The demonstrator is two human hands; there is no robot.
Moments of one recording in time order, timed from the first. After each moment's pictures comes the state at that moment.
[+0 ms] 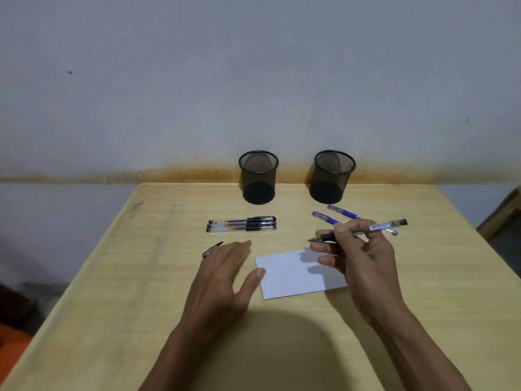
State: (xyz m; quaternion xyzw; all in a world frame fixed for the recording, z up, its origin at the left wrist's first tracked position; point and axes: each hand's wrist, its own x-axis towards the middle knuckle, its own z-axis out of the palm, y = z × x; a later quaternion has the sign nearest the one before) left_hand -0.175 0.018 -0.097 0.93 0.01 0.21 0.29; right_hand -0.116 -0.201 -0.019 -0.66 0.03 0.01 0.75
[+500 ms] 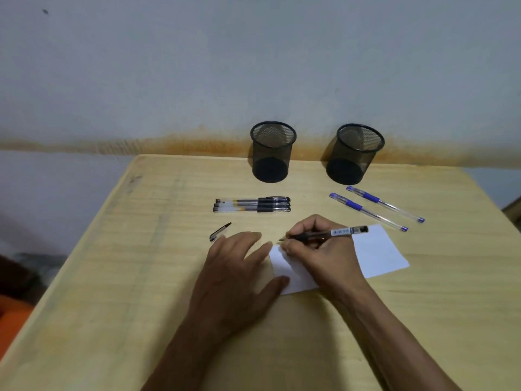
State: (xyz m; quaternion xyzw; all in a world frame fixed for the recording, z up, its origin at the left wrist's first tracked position) left_hand -0.171 0.022 -0.107 0.98 -0.03 0.13 0.17; right_hand -0.100 -0.143 -0.063 -0.79 -0.07 0.07 0.60
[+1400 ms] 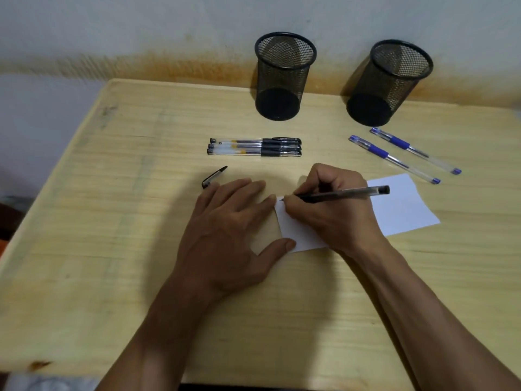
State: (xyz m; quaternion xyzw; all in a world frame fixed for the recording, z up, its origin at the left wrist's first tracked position) left_hand -0.177 0.025 -0.101 0.97 -0.02 0.12 0.21; right_hand -0.083 -0.141 -0.087 -0.84 -0.18 0.04 0.51
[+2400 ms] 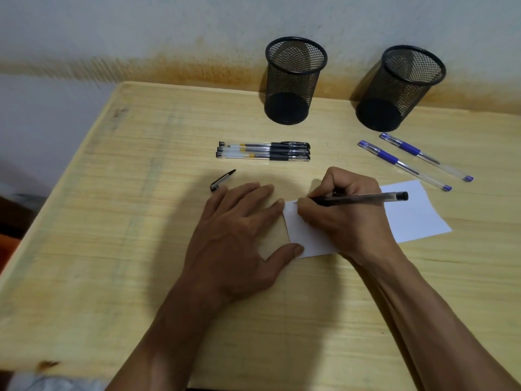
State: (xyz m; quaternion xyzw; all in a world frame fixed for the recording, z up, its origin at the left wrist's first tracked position) left_hand -0.179 0.024 -0.098 0.97 -0.01 0.10 0.23; right_hand -0.083 -0.143 -0.088 -0.82 -0.16 0.05 0.54
